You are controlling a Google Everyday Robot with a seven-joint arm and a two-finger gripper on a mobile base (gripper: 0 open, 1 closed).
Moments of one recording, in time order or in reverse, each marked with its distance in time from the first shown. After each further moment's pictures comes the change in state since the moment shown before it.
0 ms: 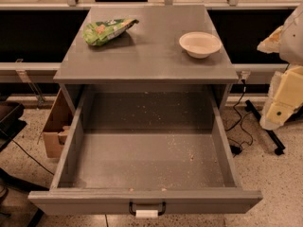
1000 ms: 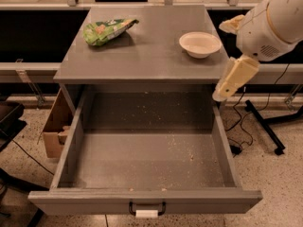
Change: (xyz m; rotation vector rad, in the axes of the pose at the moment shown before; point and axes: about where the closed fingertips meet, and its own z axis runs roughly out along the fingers) arm -0.072 -0.069 0.046 0.178 -0.292 -0.115
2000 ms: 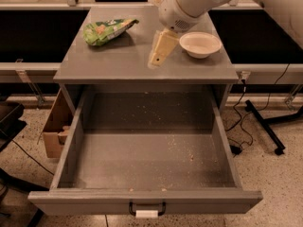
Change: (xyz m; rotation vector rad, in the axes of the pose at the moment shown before) arm -0.145 -0.072 0.097 0.059 -0.157 -0.207
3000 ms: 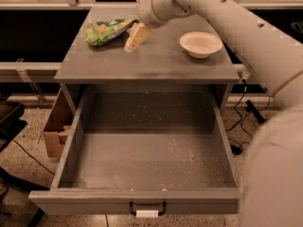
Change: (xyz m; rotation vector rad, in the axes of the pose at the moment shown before) arm -0.008 -0.094 0.118 0.175 -0.196 -0.011
